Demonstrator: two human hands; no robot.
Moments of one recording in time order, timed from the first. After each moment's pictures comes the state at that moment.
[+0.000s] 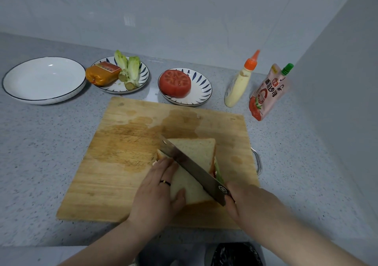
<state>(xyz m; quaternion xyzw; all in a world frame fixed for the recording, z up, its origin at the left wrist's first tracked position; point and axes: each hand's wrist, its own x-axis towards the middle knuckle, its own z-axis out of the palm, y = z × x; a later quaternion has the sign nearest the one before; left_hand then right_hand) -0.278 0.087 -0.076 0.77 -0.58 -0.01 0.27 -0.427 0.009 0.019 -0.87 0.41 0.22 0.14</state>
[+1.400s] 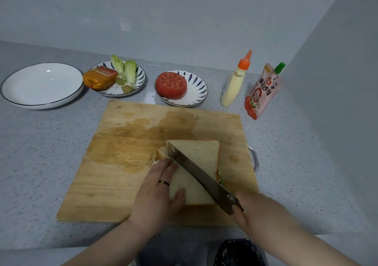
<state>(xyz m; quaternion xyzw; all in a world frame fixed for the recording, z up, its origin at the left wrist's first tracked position) -0.279 0.087 -0.088 0.75 -0.58 -0.02 0.31 -0.452 0.016 0.005 -0.85 0.45 0.23 0.16</state>
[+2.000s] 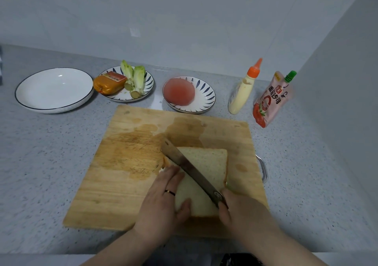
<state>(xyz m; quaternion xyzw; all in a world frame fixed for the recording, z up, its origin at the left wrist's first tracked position) -0.276 0.086 -0.087 0.75 -0.59 -0.01 0.30 -0.422 0.013 -0.015 -0.87 0.44 0.16 0.19</state>
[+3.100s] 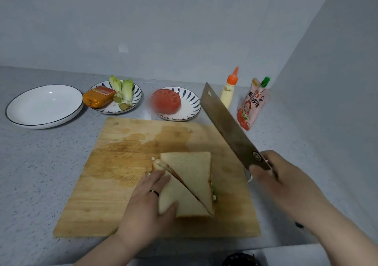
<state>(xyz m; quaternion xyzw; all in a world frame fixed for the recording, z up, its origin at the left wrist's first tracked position) -0.270 0.094 -0.076 0.73 -0.57 -0.12 0.36 -0.479 -0.019 0.052 -0.80 0.53 -0.09 0.25</state>
